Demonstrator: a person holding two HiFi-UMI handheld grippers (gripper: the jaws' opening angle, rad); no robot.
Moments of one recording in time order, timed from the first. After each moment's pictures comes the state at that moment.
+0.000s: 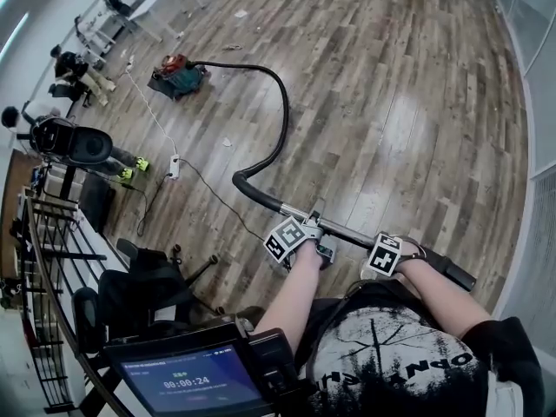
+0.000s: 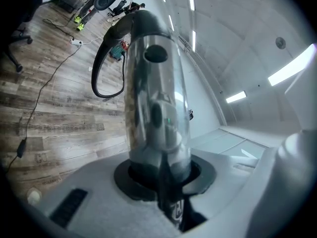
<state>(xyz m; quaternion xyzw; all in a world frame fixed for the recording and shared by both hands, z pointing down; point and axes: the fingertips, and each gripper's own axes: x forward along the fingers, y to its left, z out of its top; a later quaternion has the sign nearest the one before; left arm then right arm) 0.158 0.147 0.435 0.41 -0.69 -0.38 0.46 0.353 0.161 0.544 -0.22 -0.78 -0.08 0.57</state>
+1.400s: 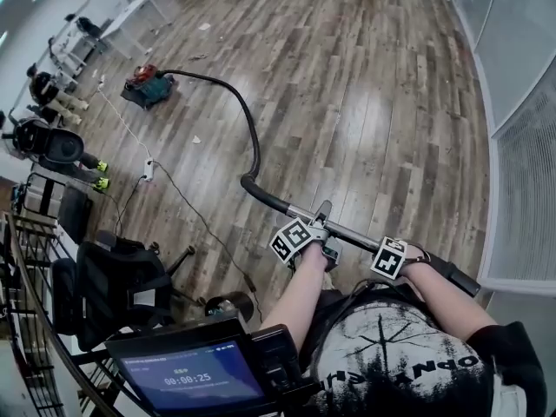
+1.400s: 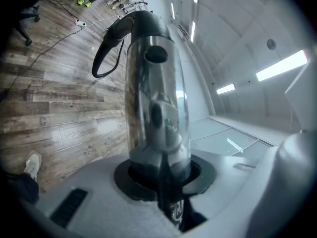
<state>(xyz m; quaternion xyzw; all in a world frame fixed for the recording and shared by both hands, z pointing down) 0.413 0.230 0.462 0.46 -0.63 -0.38 0.50 0.612 0.270 0.556 -0.14 -0.78 -0.05 0.61</state>
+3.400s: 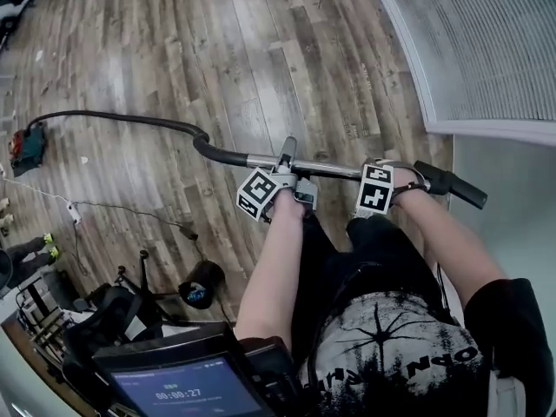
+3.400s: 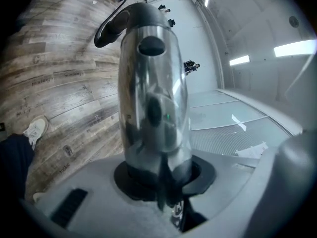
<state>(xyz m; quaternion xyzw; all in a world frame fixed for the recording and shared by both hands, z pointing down) 0.726 0.119 0.627 0.50 -0.53 -0.30 0.62 0.914 0.213 0.684 -0.06 -0.74 0.06 0.66</state>
